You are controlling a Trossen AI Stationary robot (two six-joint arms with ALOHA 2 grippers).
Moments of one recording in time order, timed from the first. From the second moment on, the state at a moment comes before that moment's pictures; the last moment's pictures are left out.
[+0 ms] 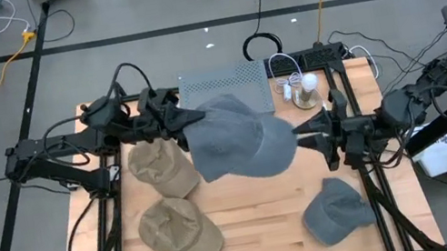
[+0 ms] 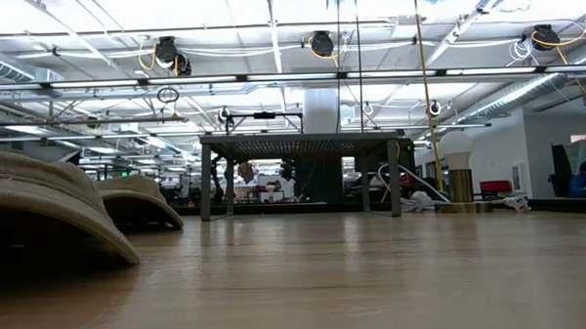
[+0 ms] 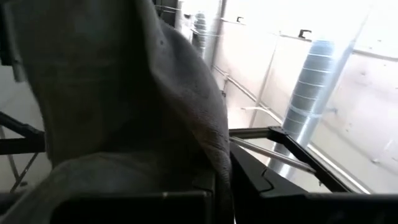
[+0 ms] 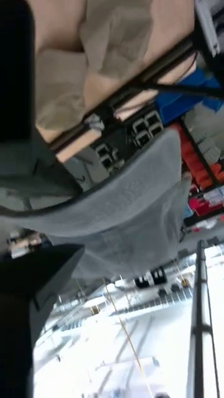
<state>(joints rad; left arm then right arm) 0.02 1.22 1.23 0.38 0.18 -1.71 0.53 1.00 1.26 -0.25 0.58 -1.05</state>
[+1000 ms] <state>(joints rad) 0.29 1.22 1.23 0.46 0.70 -1.34 0.42 1.01 1.26 -0.41 0.57 1.21</state>
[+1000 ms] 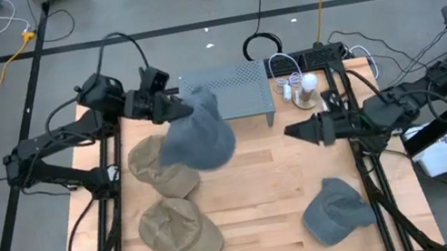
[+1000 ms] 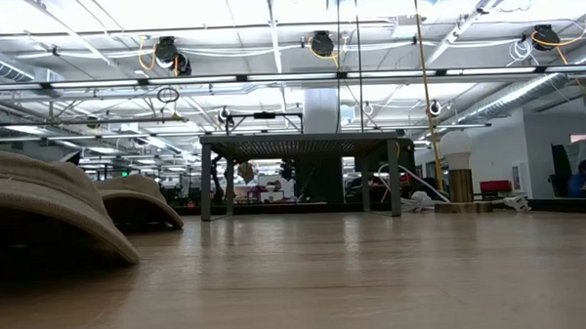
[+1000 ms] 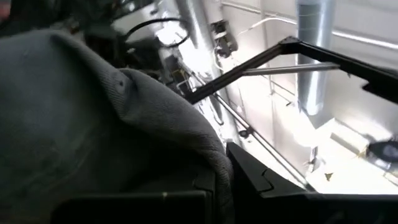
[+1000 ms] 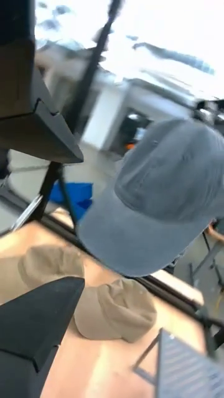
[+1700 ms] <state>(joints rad) 0.38 1.22 1.23 0.69 0.51 -1.12 0.00 1.15 1.26 -0.24 0.27 1.22</state>
